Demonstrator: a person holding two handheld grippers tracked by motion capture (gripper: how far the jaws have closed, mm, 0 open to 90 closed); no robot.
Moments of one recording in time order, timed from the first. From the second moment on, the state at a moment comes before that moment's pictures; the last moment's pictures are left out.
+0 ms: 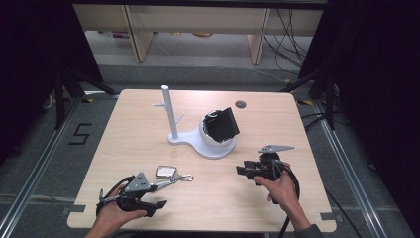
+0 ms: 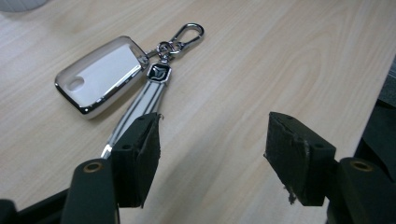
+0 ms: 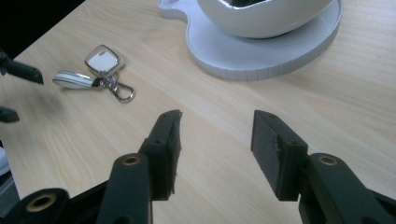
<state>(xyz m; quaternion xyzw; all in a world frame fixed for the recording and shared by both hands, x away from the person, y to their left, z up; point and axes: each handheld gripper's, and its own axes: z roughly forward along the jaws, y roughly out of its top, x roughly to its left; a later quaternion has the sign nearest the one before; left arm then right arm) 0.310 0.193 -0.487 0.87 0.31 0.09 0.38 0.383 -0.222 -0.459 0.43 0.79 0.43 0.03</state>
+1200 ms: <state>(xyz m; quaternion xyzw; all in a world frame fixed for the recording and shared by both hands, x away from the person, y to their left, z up) 0.373 0.157 -0.464 0.91 0.22 0.11 0.34 0.346 -0.203 -0.485 0.42 0.81 0.41 0.00</state>
